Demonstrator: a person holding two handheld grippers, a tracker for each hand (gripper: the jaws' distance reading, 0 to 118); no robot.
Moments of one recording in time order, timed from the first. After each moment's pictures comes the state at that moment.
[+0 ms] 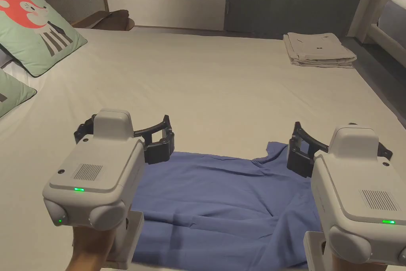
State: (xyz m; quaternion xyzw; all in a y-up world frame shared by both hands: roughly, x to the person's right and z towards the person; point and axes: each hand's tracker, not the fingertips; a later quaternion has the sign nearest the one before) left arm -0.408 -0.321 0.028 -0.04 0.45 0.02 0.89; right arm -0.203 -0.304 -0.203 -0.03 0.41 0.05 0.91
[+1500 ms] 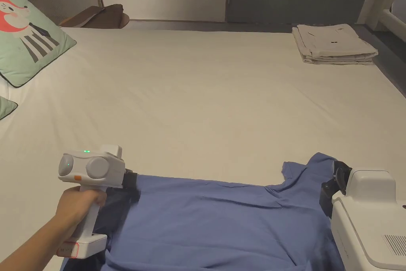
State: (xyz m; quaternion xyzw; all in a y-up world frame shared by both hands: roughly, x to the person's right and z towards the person) left arm -0.668 -0.466 -0.050 -0.43 0.39 0.21 0.78; right arm -0.275 -0.367 -0.280 -0.10 0.40 0.10 0.91
